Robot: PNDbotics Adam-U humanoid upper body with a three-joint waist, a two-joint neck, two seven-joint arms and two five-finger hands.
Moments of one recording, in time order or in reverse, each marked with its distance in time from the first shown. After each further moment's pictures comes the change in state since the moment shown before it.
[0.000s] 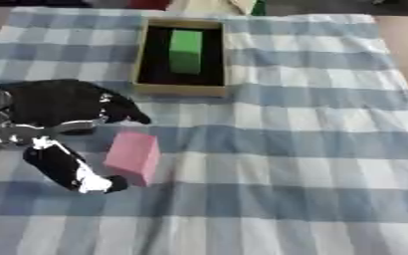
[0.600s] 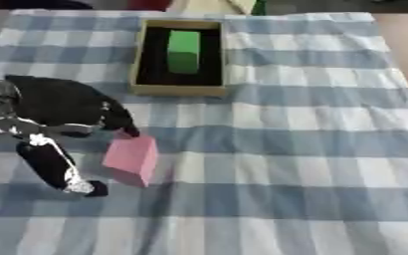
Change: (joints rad) left arm -0.044 -0.014 -0.004 0.050 -0.052 -0.042 -0.148; right arm 0.014 0.001 -0.004 0.000 -0.005 0.004 0.000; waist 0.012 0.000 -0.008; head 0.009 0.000
